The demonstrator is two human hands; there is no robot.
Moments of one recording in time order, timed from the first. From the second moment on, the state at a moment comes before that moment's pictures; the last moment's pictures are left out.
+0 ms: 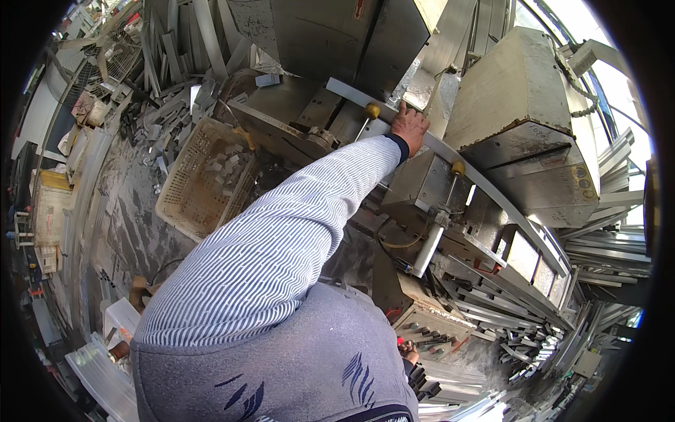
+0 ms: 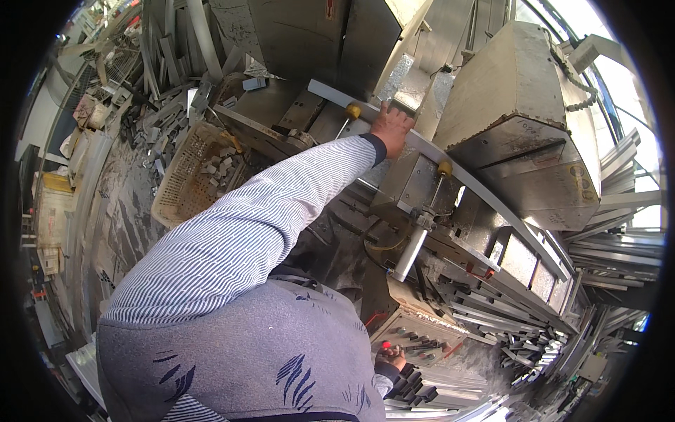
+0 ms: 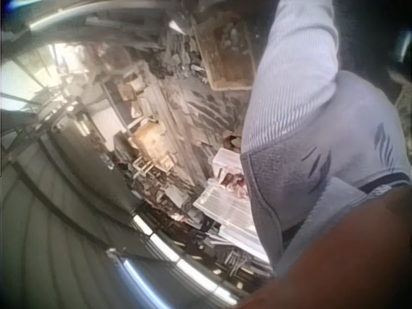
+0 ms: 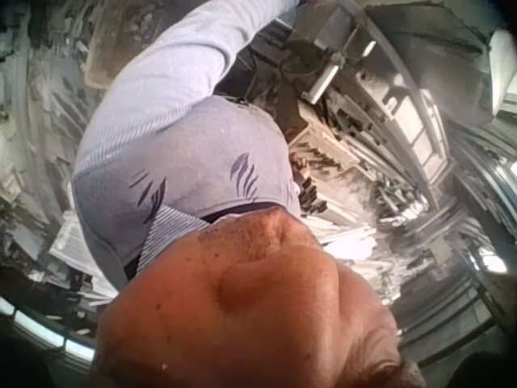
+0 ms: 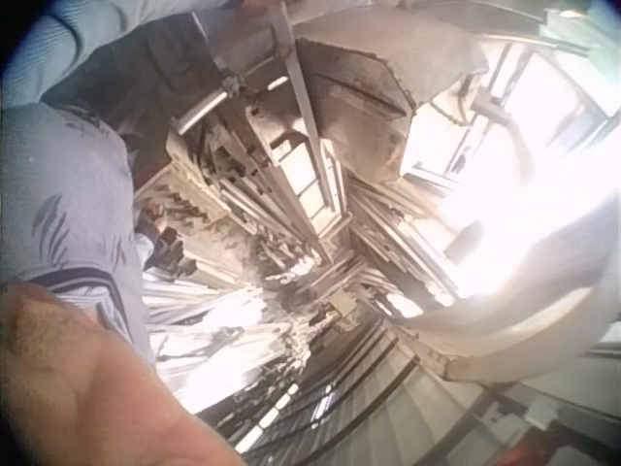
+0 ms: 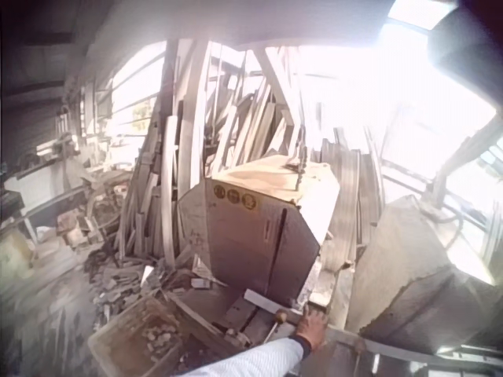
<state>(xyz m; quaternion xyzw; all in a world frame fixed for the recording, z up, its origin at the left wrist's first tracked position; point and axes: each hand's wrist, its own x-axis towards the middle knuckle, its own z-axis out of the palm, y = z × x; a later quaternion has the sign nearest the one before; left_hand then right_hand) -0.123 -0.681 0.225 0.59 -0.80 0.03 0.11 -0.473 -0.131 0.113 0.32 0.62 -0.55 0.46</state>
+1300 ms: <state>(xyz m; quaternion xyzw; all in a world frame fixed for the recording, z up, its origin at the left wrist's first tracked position) 0.100 -0.084 -0.030 0.66 -0.58 -0.43 -0.23 -0.551 -0.090 0.139 -0.37 0.92 -0.16 0.03</state>
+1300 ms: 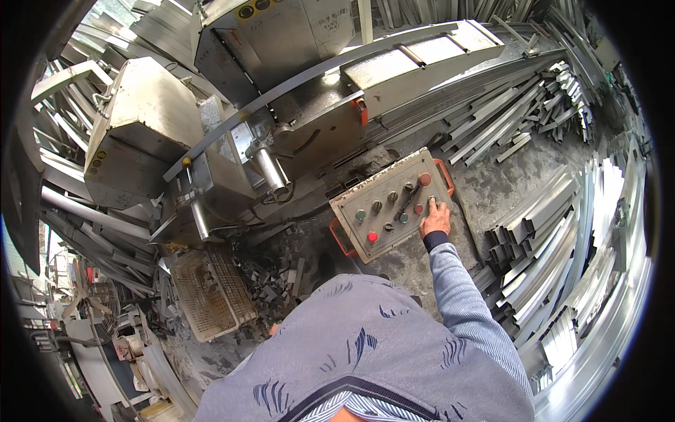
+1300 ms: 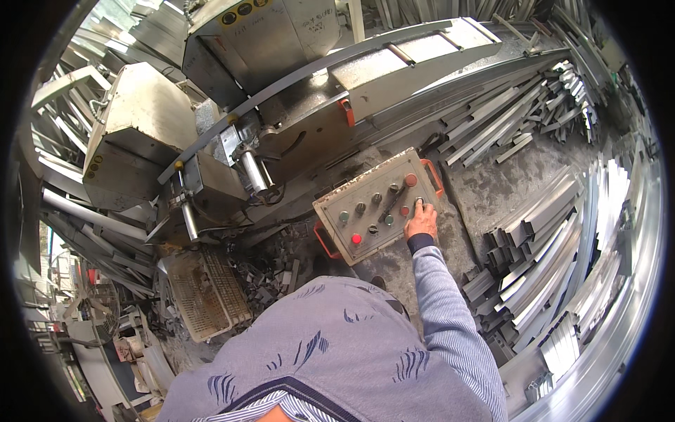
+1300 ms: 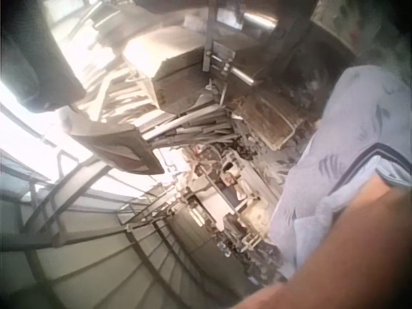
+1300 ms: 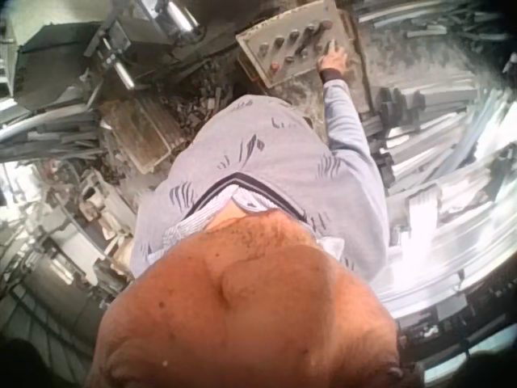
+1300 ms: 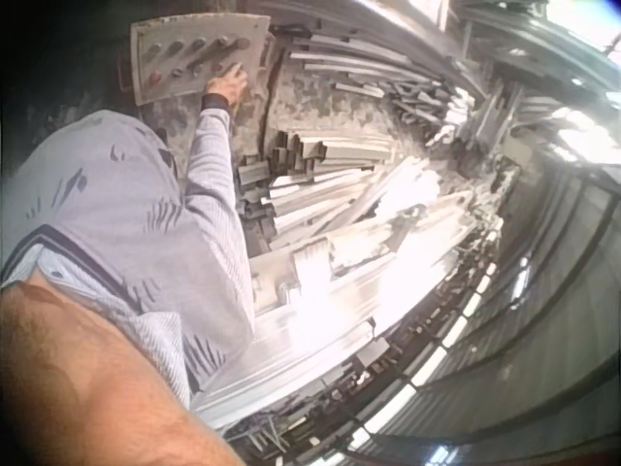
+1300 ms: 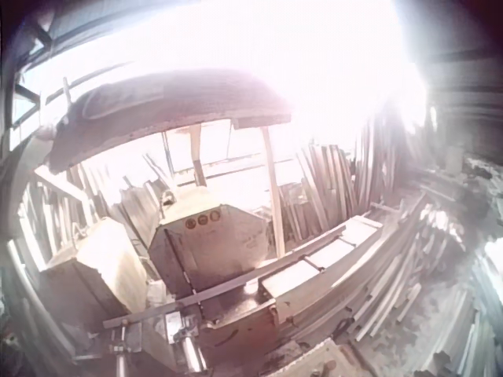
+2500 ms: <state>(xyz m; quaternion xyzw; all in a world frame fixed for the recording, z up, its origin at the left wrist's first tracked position) 0.040 -0.112 0.048 0.69 -0.53 -0.49 -0.06 -0.566 -0.100 0.127 -0.36 0.93 0.00 0.09</state>
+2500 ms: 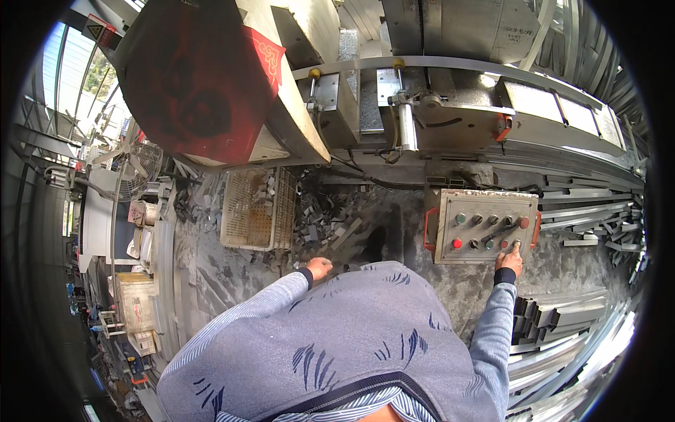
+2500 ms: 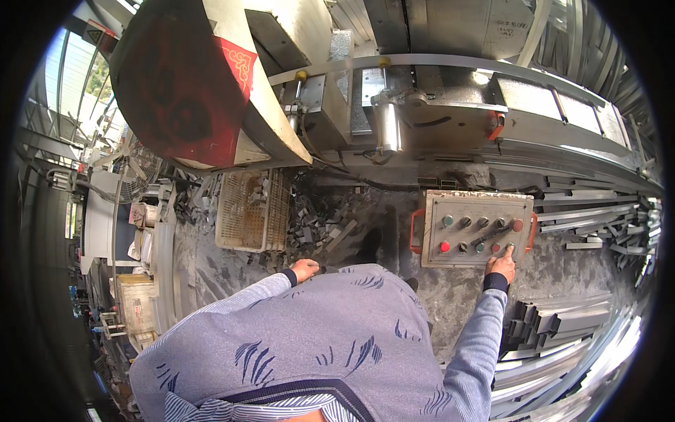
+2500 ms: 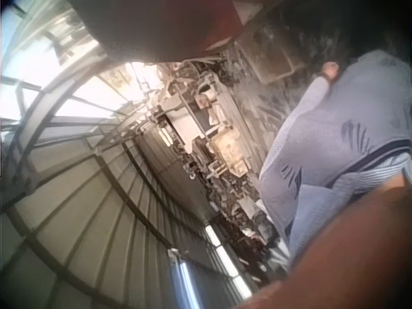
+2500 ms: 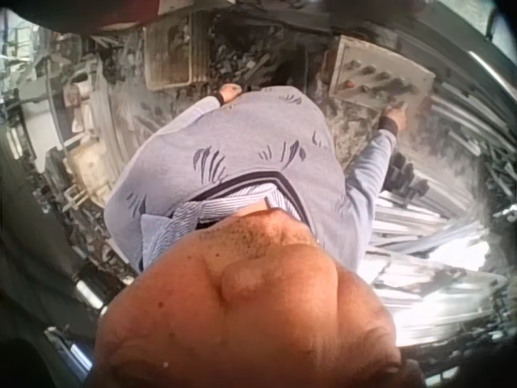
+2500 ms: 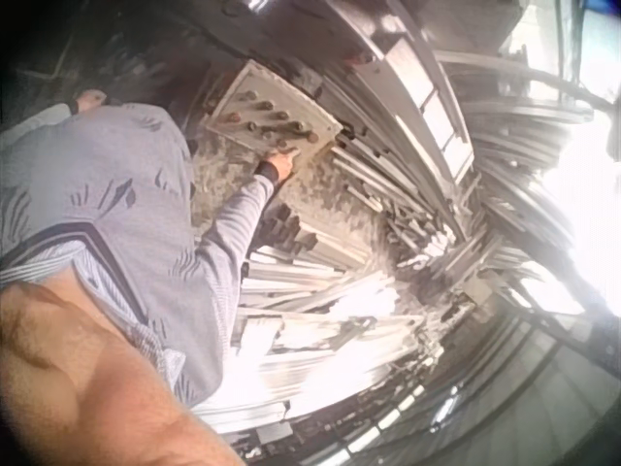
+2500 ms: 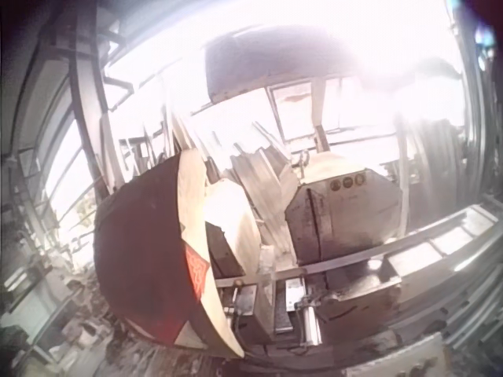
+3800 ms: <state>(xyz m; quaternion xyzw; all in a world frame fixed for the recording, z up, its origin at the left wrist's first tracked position) 0.013 -0.136 0.072 0.69 -0.49 -0.54 -0.01 -0.560 -0.100 0.127 -0.34 0.94 0.00 0.10</state>
